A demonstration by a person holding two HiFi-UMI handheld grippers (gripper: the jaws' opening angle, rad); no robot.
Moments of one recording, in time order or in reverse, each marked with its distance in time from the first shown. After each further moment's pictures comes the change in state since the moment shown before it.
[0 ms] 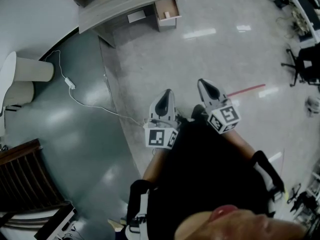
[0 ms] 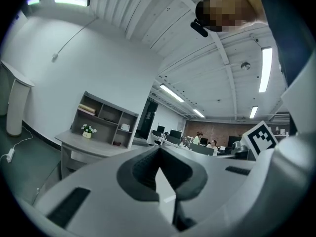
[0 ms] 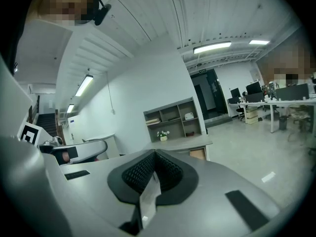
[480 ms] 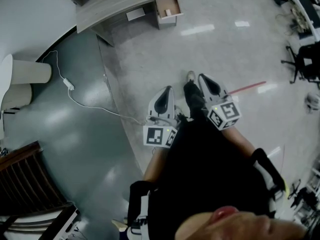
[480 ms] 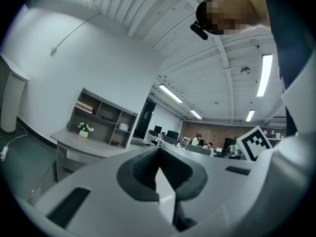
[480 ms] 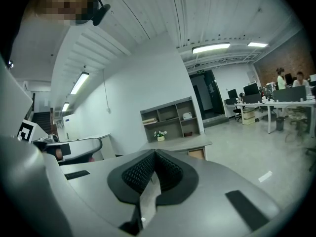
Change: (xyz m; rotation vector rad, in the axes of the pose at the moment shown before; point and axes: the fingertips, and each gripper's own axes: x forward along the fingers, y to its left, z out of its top) left arm 0.017 0.032 0.014 -0.019 0.006 -0.053; right arm 0.043 0.002 0.008 0.003 -0.009 -0.042
